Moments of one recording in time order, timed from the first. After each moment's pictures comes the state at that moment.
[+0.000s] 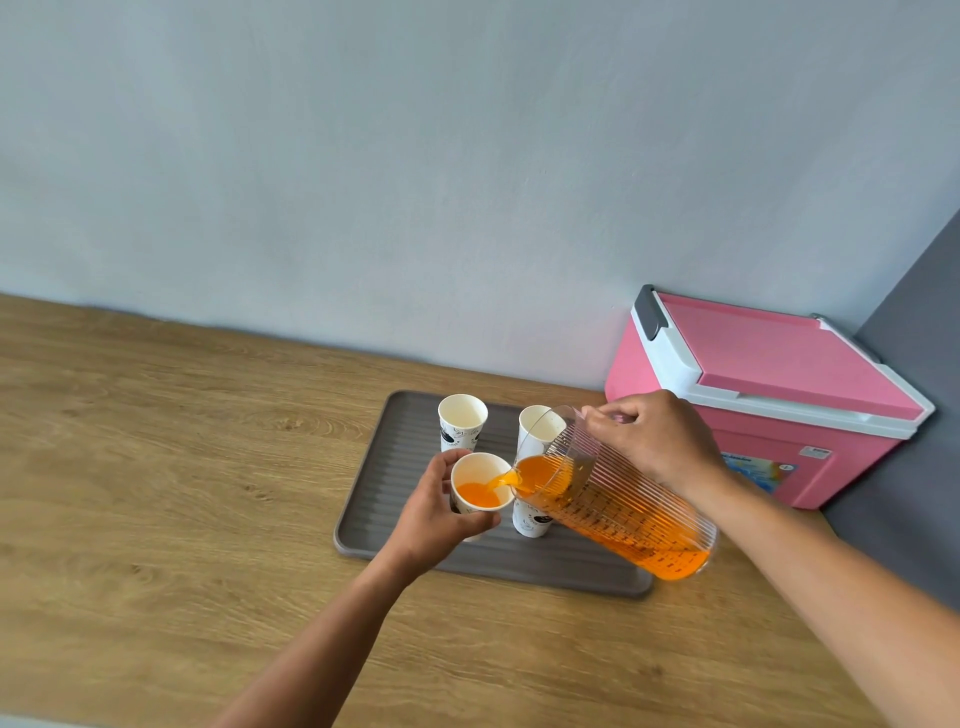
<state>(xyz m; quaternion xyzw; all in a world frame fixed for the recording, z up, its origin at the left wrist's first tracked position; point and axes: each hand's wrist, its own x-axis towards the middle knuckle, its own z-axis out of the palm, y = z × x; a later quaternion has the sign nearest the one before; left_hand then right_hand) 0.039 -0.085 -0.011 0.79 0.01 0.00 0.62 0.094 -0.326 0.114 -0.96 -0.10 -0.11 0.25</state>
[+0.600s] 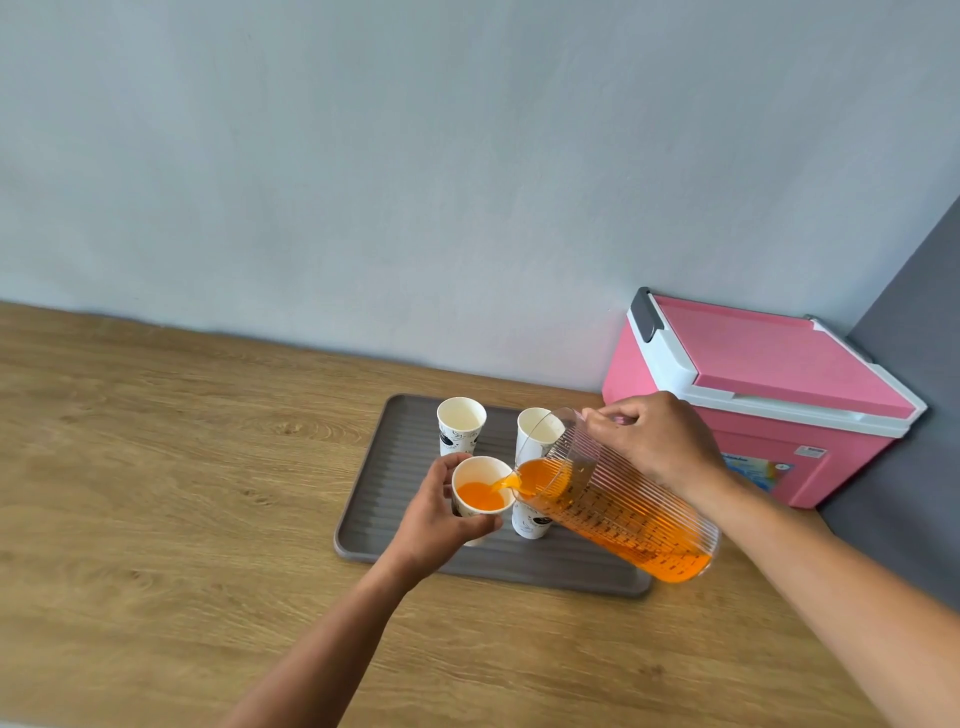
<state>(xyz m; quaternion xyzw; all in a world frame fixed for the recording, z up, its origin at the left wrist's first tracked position) 0.035 -0.087 -0.007 0.78 0.01 0.00 0.62 0.092 -0.328 0.115 -0.96 -0.09 -0.12 0.24</state>
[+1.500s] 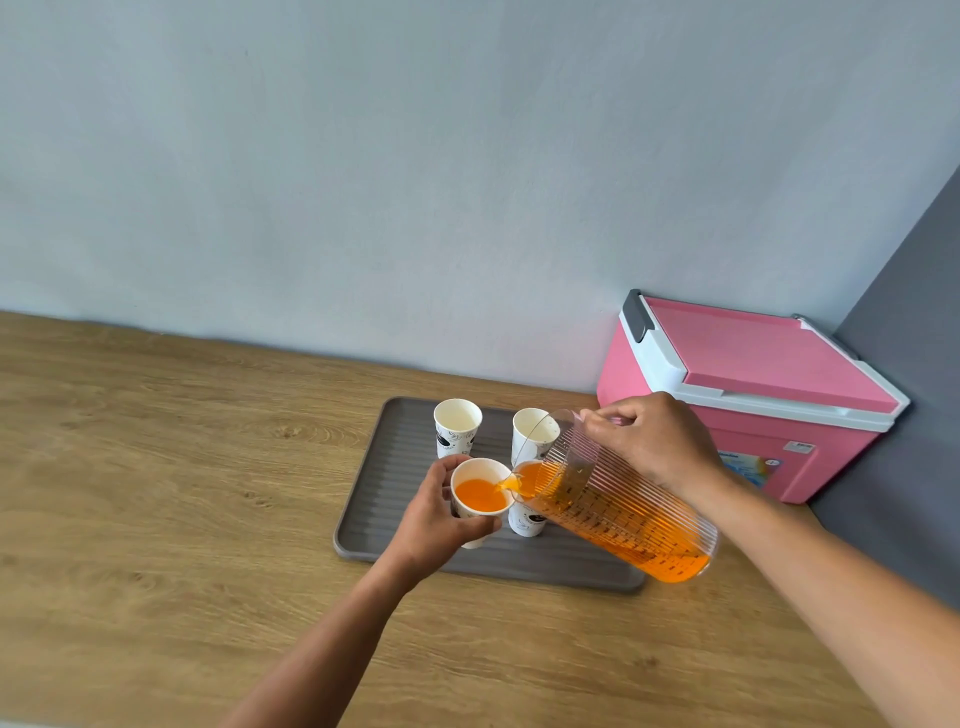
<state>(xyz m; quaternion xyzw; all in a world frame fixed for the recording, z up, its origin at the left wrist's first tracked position) 0.027 -0.089 -0.001 0.78 0.00 0.00 0.62 0.073 -0.328 0.128 -0.96 -0.09 -0.12 0.26</state>
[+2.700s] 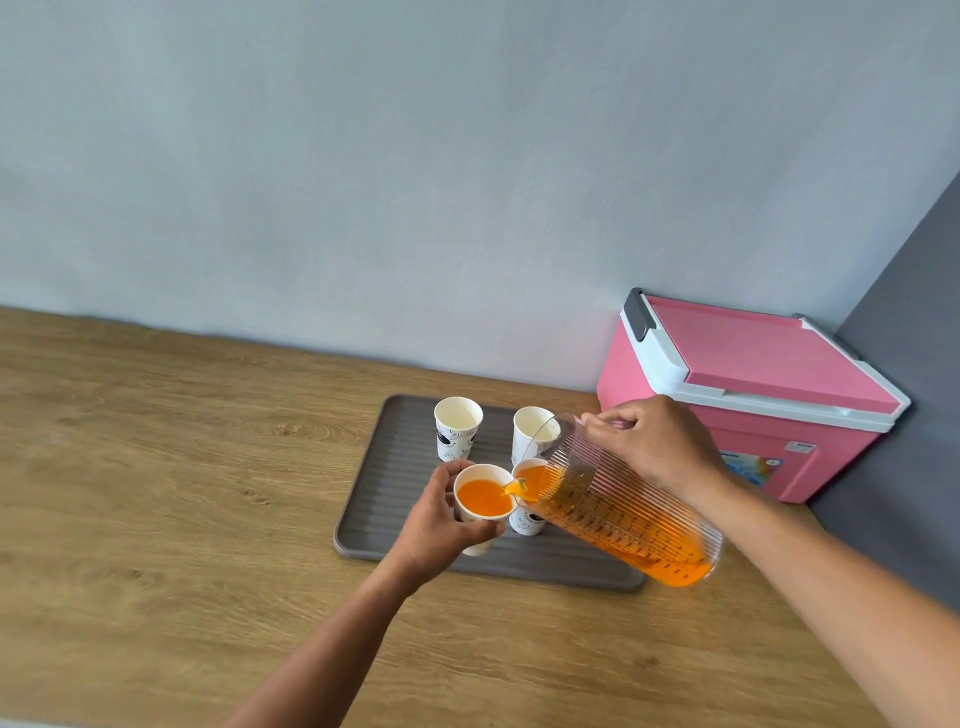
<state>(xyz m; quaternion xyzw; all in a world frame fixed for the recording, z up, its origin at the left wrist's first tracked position) 0.023 -0.091 -0.005 0.78 0.00 -0.03 0.63 0.072 -0.328 0.125 -0.96 -0.08 -0.10 0.23</state>
